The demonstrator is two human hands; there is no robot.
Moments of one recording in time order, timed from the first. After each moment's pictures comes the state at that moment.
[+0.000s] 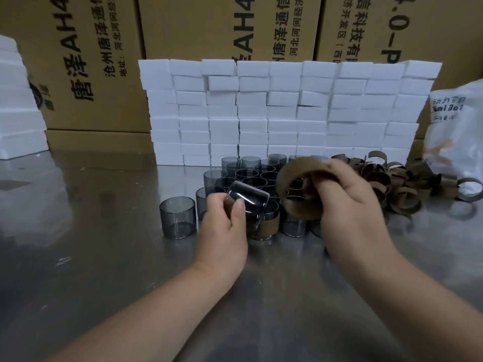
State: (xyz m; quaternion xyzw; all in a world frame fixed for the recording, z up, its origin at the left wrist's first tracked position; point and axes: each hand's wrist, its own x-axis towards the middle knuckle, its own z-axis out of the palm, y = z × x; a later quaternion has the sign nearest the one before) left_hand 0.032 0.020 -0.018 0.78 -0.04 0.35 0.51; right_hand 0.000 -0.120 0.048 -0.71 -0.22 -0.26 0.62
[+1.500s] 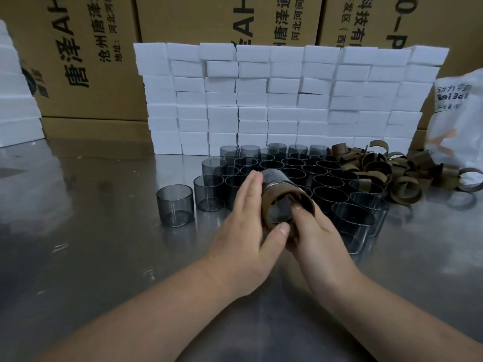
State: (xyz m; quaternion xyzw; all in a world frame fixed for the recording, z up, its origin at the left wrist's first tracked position) left_hand 0.007 0.010 -0.017 0.88 -0.22 0.23 0.36; right_hand 0.014 -0.111 -0.016 -0.69 -0.11 -0.05 0.71
